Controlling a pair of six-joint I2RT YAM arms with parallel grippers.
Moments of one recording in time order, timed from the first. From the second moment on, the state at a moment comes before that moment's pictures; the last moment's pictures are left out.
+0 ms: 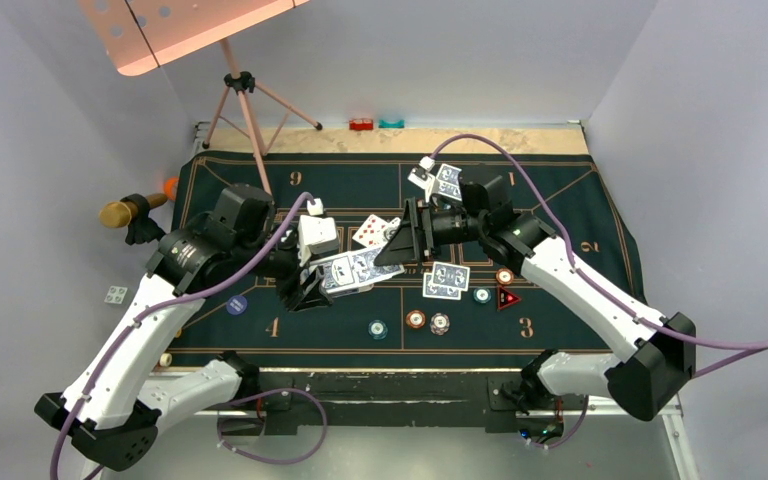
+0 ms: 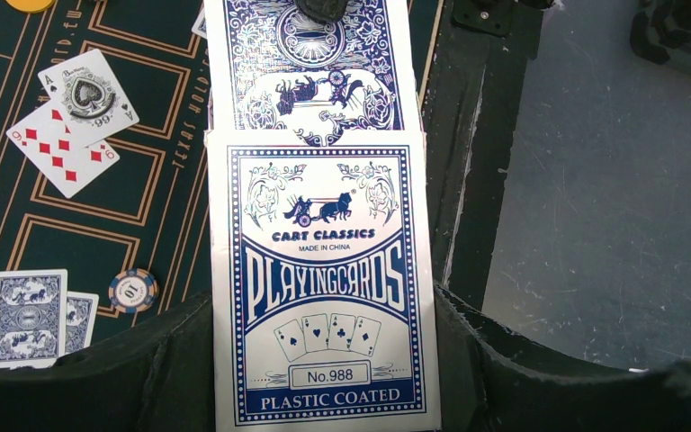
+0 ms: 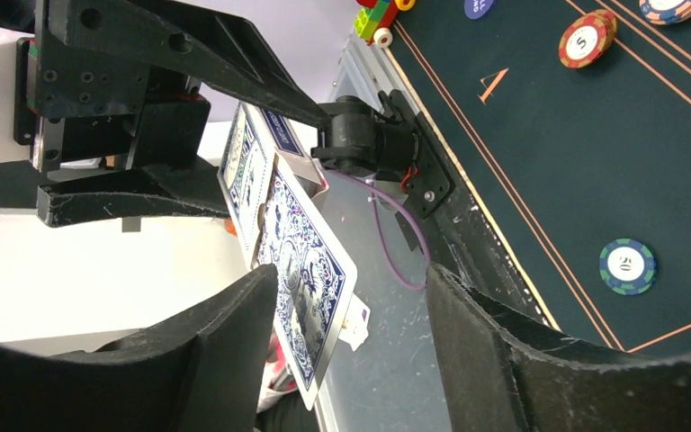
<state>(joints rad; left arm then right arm) -0.54 0.99 1.29 -1.12 0.68 0.43 0.63 1.25 1.11 -0.31 -0.83 0.79</state>
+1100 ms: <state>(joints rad) -0.54 0.99 1.29 -1.12 0.67 0.43 0.61 1.24 1.30 -0.59 -0.77 0.64</state>
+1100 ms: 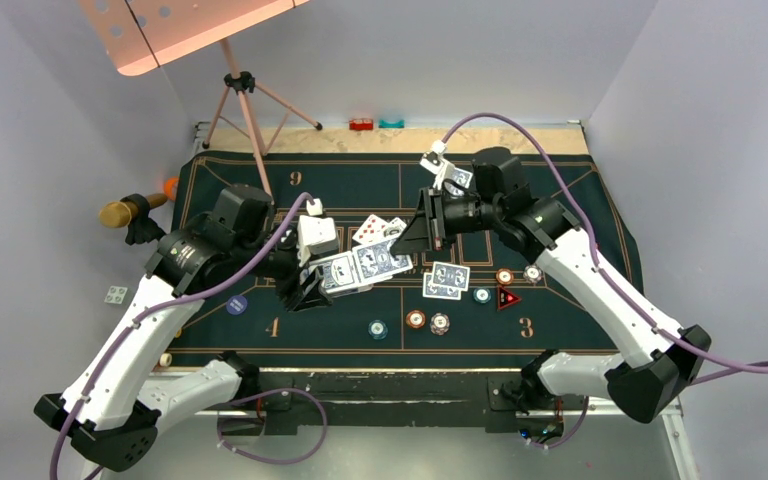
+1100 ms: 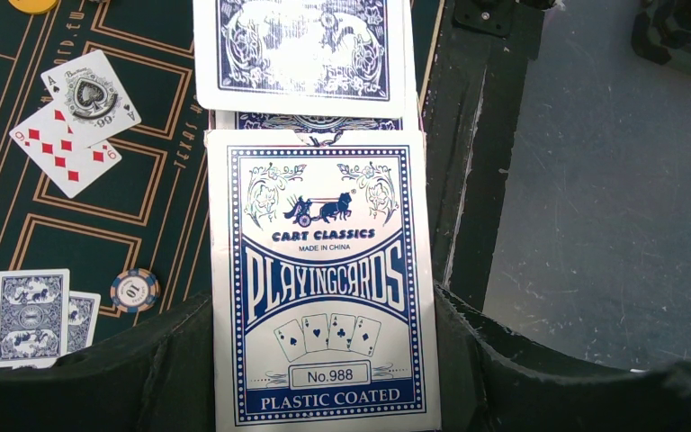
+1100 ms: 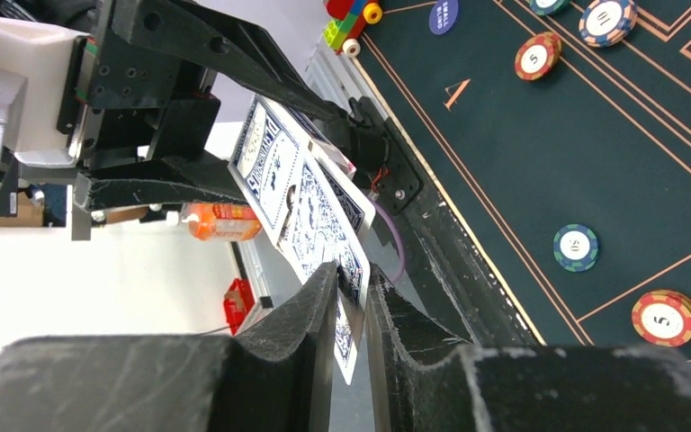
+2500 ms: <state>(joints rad) -0.54 0.96 1.29 -1.13 0.68 0.43 0.50 1.55 1.65 -0.79 -0.14 0.49</state>
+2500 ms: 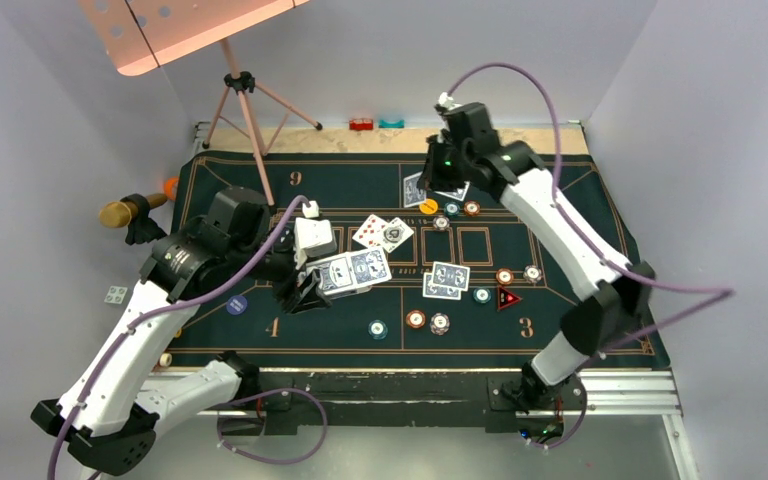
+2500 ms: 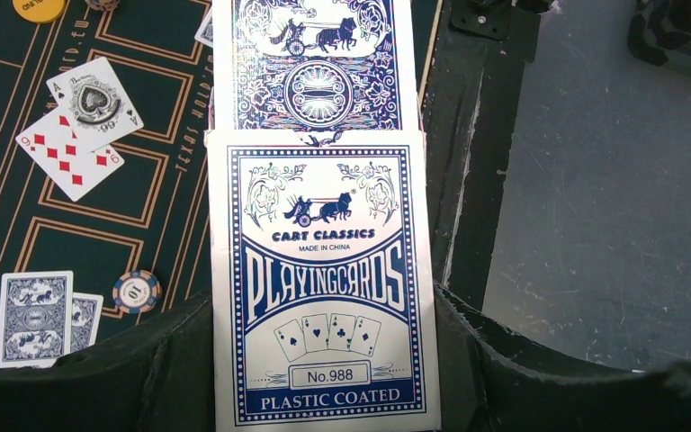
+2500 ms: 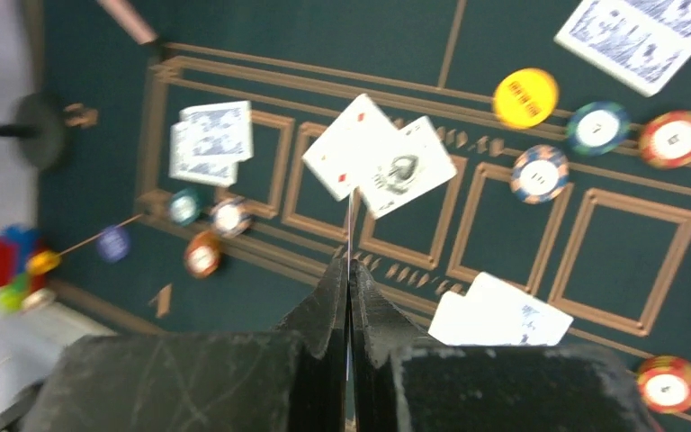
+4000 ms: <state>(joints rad) -0.54 0.95 1.29 -1.14 0.68 0.43 0.88 2.31 1.84 -0.82 1.01 0.23</state>
